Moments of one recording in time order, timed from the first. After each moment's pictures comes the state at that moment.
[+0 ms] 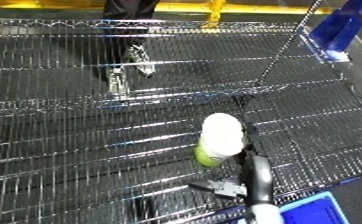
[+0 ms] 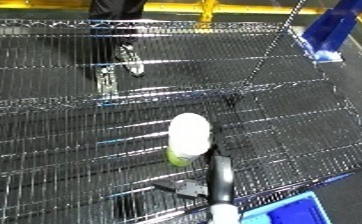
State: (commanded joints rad) left arm -0.18 0.50 -0.27 0.03 -0.84 -0.09 -0.05; right arm -1.00 -0.64 0.23 0.55 0.37 -0.24 -0.46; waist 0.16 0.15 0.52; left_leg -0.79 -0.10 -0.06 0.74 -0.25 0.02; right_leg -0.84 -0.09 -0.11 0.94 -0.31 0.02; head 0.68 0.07
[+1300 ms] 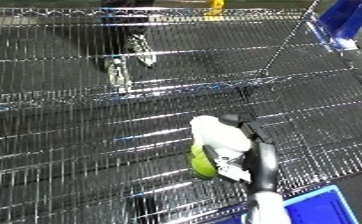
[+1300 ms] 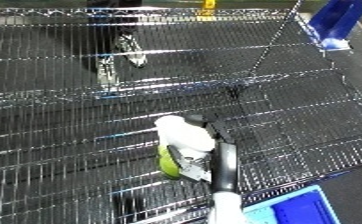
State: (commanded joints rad) left arm -0.18 0.48 -0.28 0.05 -0.87 -0.13 -0.05; right arm -1.00 -0.64 0.21 0.51 0.38 -0.29 -0.48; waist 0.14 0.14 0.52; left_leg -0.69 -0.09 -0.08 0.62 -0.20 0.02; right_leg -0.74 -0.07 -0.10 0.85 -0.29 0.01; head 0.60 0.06
